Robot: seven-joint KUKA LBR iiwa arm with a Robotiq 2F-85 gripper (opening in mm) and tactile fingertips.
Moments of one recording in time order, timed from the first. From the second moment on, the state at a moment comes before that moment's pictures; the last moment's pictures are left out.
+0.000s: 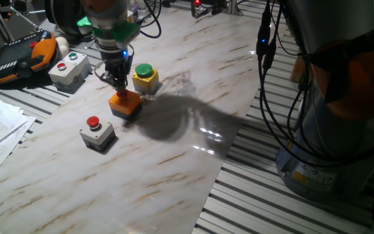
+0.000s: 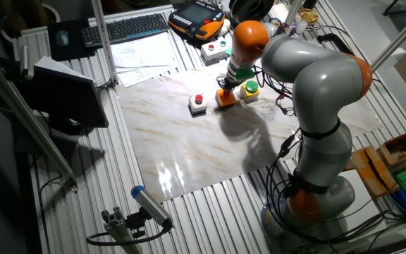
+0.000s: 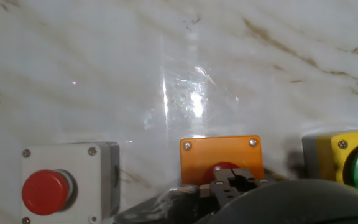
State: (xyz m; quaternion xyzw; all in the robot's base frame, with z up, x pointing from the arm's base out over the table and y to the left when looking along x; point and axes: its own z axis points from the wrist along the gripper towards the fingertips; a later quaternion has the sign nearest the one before) arm 0.612 0.045 0.116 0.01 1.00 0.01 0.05
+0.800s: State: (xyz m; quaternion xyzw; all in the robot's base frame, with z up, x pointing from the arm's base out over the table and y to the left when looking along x) arm 0.611 0.047 0.101 0.01 1.00 0.01 0.05
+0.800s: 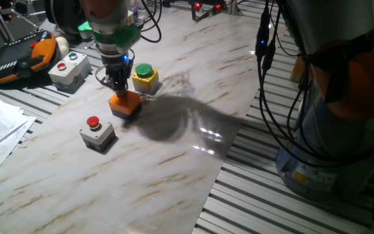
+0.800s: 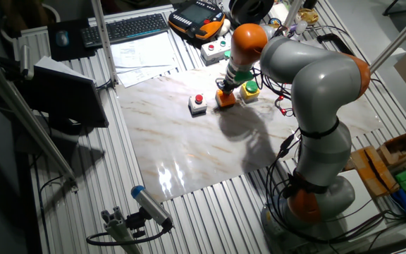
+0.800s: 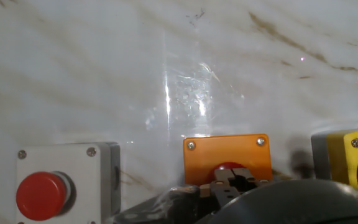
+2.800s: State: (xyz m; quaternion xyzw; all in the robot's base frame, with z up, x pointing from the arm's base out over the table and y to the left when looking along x) arm 0.608 0.039 0.152 0.05 1.00 -0.01 0.04
